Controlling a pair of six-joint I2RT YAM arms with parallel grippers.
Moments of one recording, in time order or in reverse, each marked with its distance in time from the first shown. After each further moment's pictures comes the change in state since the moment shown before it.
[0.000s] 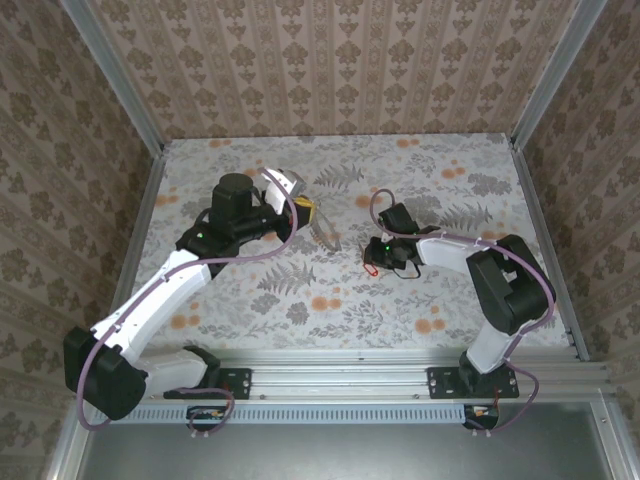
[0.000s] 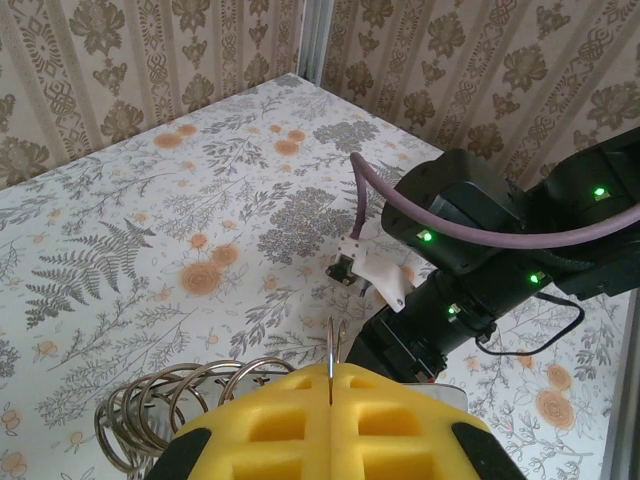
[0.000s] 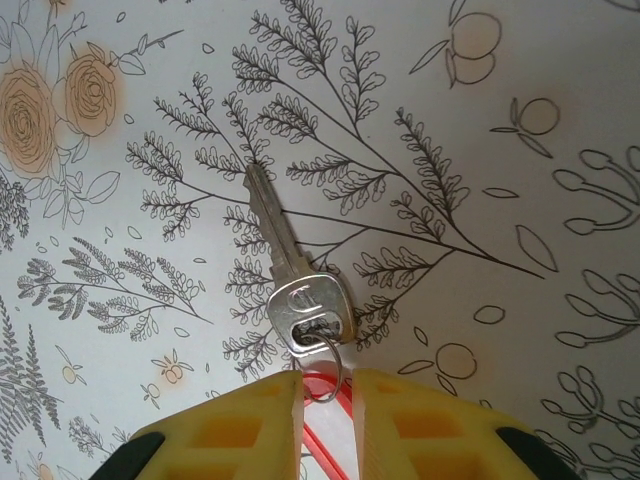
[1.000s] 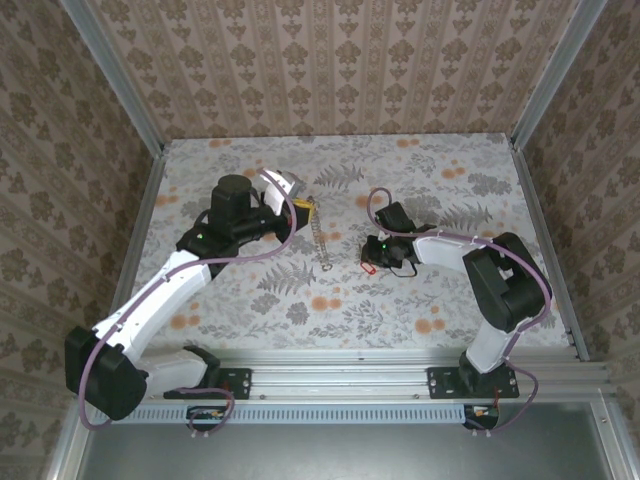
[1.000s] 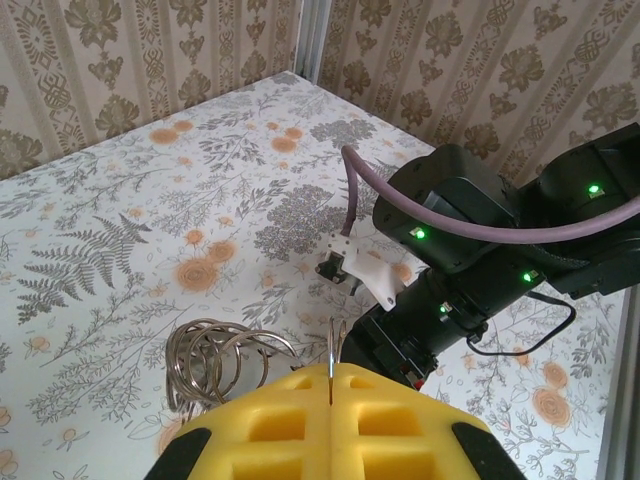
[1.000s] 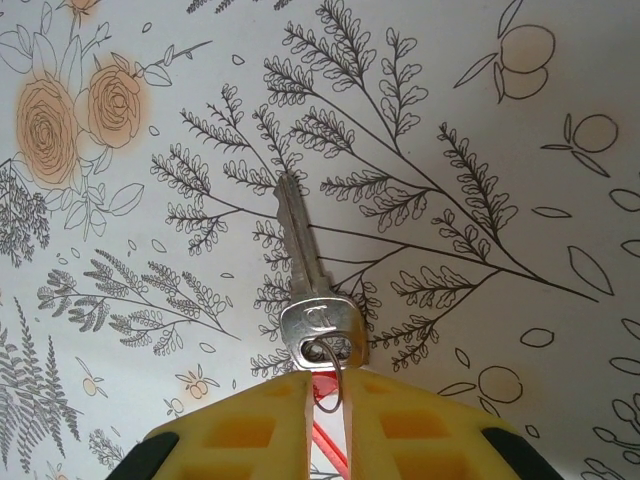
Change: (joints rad) left arm 0.018 0.000 -0.026 0.024 0.027 -0.007; right arm 0.013 0.021 0.026 0.005 -0.001 0.022
